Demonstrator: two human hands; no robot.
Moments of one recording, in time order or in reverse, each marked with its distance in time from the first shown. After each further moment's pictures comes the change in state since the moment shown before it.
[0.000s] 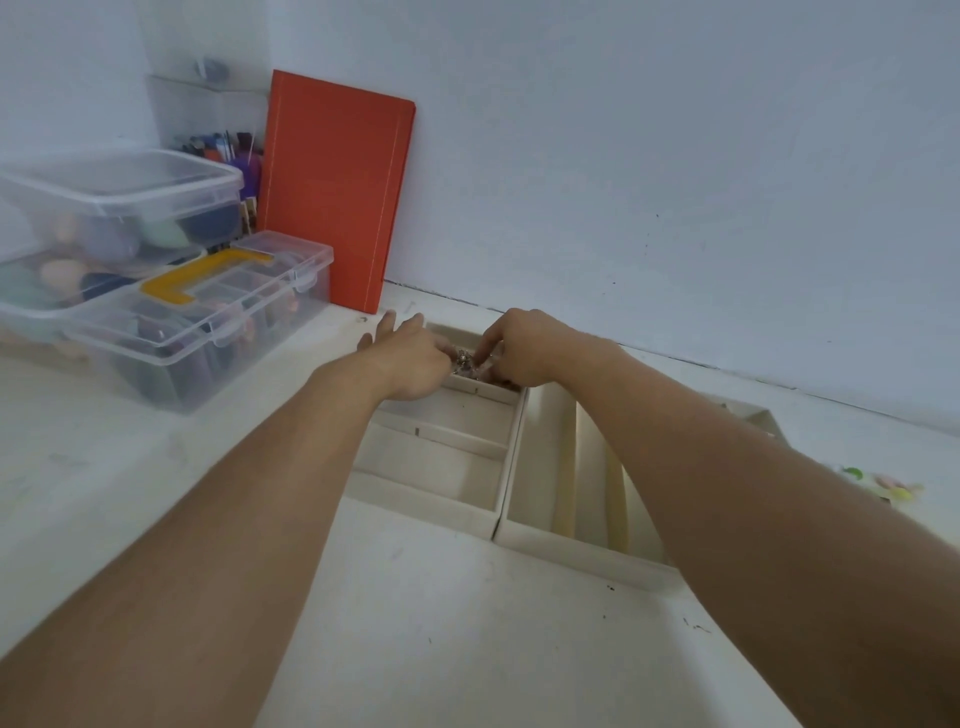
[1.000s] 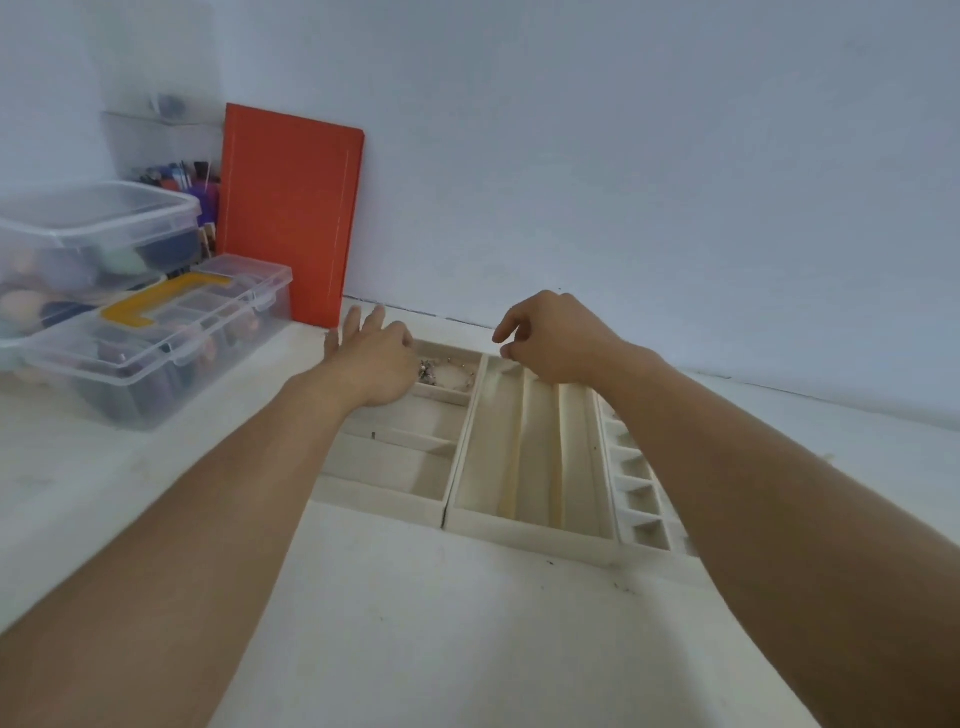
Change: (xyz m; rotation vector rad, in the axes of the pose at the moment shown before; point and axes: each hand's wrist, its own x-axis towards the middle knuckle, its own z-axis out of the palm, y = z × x) left_hand -0.003 0.014 0.000 0.049 0.155 0.022; right_hand -0.058 0.048 -0.038 0.160 0.224 0.006
